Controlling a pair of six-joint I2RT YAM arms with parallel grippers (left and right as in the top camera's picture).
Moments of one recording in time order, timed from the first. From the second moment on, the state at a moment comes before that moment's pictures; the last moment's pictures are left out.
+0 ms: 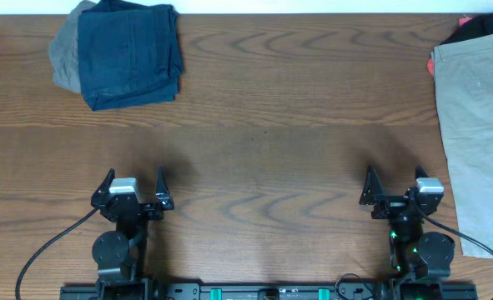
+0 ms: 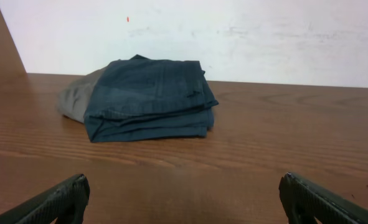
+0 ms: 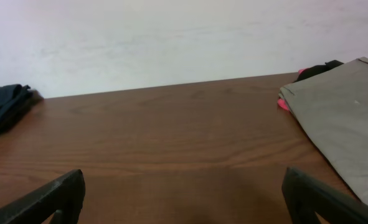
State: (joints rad) left arm 0.06 0.02 0.02 -0.11 0.04 -0.04; right arm -0.02 0.01 0.01 -0.07 -0.05 0.15
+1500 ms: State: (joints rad) left arm 0.06 0.02 0.02 -0.11 0.04 -0.04; right arm -0.02 0.07 0.14 0.28 -0.23 0.74
